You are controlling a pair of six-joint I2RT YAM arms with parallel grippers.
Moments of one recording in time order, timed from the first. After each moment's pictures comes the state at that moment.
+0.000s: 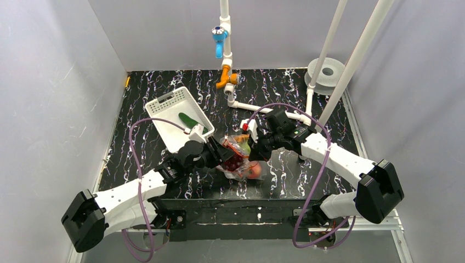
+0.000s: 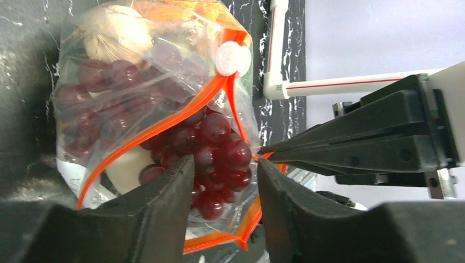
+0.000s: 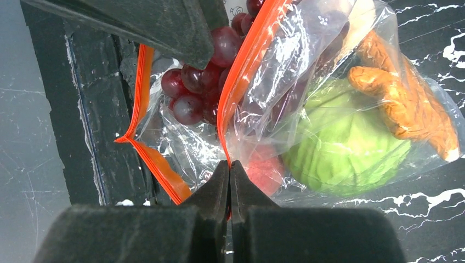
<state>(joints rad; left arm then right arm) -0.85 0.98 0.47 0.09 -0.08 -1.11 0.70 1.33 0.96 -0.53 -0.62 -0.35</state>
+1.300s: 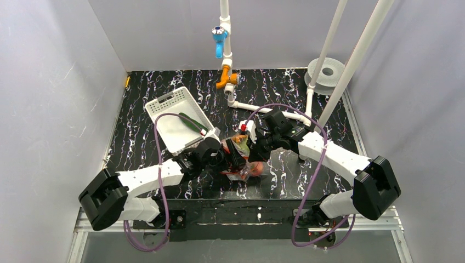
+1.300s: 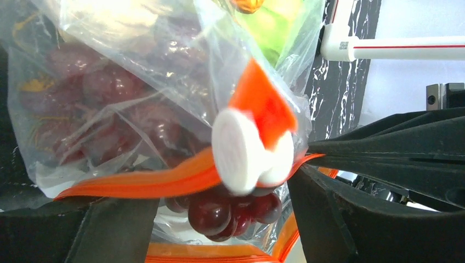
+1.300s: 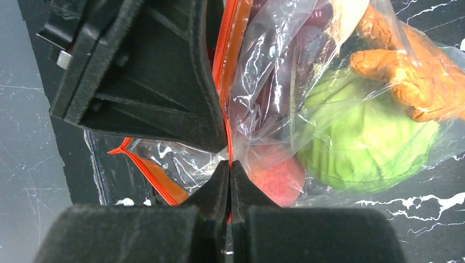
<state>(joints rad) -0.90 1.24 0.61 -0.05 -0.02 -1.07 0.71 1.37 0.97 -0.54 -0.62 -0.35</state>
